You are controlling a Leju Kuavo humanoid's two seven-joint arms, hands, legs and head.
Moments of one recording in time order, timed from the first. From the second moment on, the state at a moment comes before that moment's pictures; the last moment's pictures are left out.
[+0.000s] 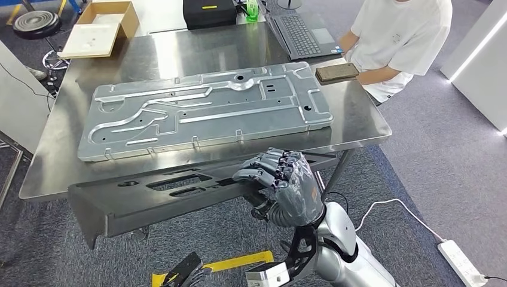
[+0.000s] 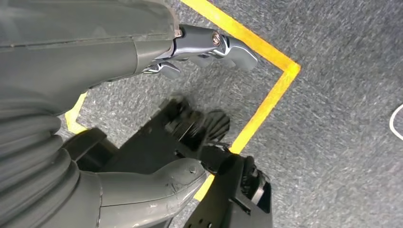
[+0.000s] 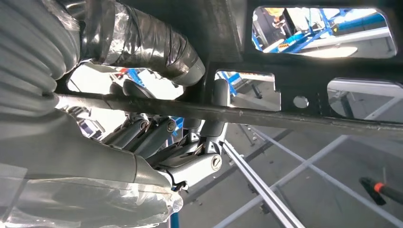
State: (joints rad) left arm -0.22 -0.07 -0.37 -0.33 -0.20 -0.26 -0.31; right arm -0.38 -0.09 0.70 -1.79 0.74 -0.54 -0.37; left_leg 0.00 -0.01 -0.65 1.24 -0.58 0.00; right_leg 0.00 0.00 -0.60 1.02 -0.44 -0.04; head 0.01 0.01
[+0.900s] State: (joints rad) left arm -0.22 -0.08 -0.37 -0.32 -0.19 -0.25 -0.32; right arm -0.37 -0.08 0.69 -1.79 0.73 -0.51 -0.33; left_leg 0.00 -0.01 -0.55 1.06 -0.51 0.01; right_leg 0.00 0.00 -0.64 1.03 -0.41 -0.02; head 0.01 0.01
